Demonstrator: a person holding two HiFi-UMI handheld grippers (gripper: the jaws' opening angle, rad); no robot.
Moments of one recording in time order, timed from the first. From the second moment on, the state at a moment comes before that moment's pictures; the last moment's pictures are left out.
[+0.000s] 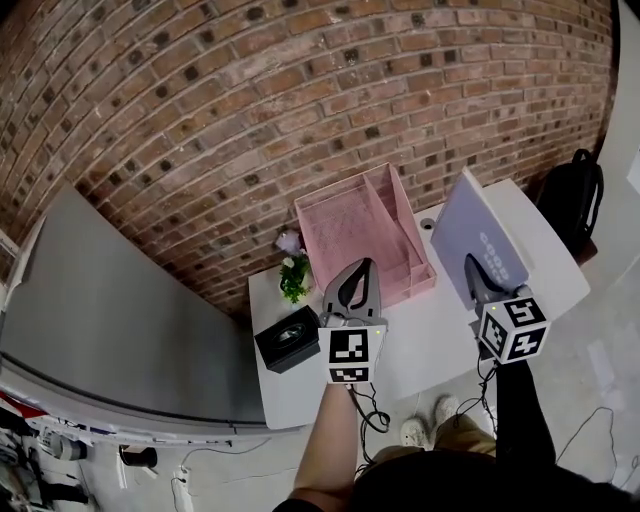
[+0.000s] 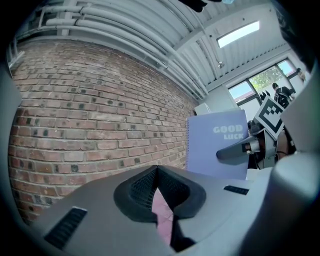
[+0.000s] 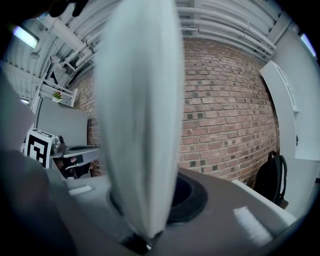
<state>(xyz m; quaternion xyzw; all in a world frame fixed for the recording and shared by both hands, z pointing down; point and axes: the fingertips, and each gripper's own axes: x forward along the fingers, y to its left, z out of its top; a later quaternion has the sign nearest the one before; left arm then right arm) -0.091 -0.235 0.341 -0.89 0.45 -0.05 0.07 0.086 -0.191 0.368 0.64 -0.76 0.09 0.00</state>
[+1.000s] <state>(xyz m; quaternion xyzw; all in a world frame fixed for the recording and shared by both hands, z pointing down) -0.058 -0.374 0.364 -0.85 0.51 -0.07 0.06 0.099 -0.373 0.410 0.57 -0.81 0.13 0.01</state>
